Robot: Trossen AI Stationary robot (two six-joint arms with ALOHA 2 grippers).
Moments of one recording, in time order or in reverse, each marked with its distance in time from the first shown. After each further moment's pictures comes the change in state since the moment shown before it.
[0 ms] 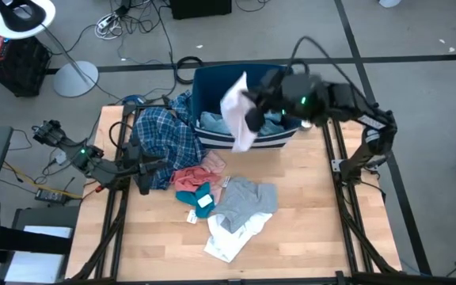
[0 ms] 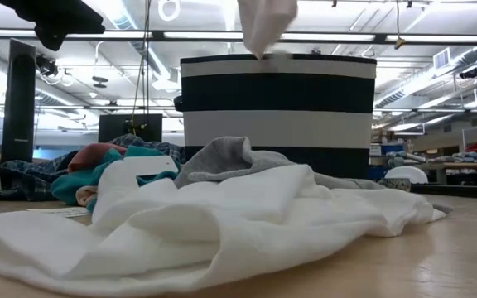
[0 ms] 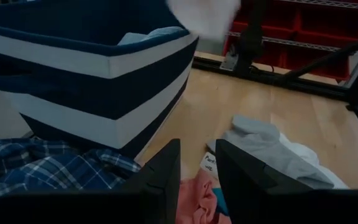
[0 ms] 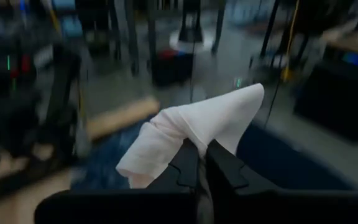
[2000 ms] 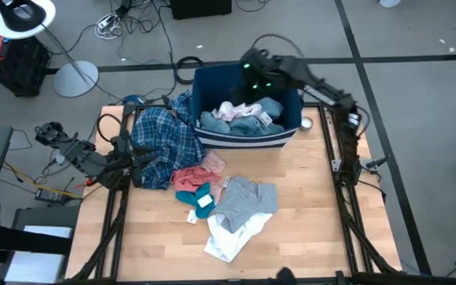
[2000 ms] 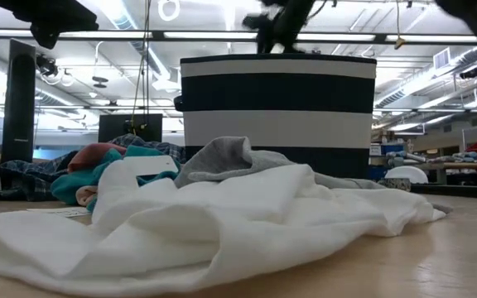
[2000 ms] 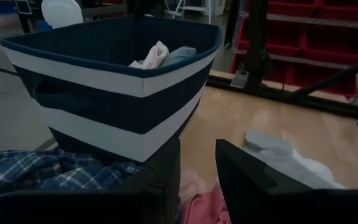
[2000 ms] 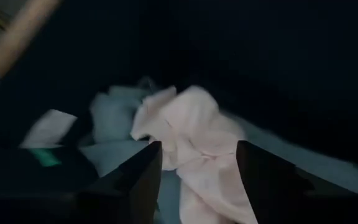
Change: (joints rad) left arm 0.000 -0.128 0.000 -0.044 -0.060 0.072; right arm -0.461 0.244 -0.074 -0.266 -0.507 0.287
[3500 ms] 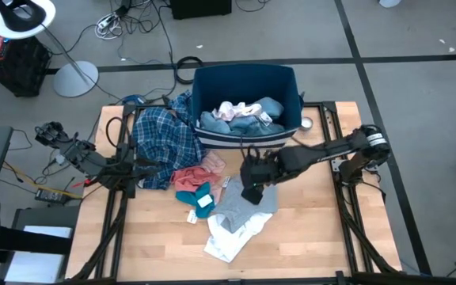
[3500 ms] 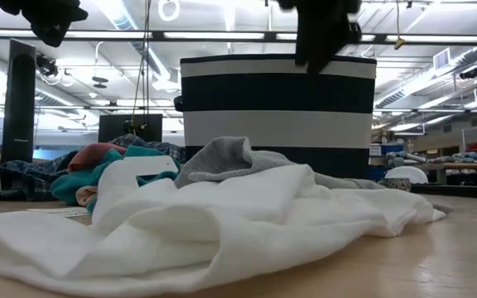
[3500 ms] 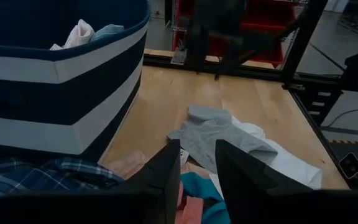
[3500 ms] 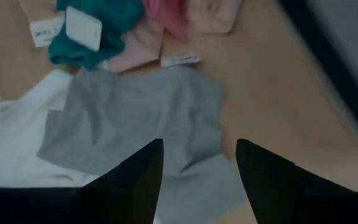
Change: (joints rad) left arm 0.000 0.000 0.000 0.001 0.282 0.054; right arm 0.707 -0.211 -0.699 0.185 0.180 0.257
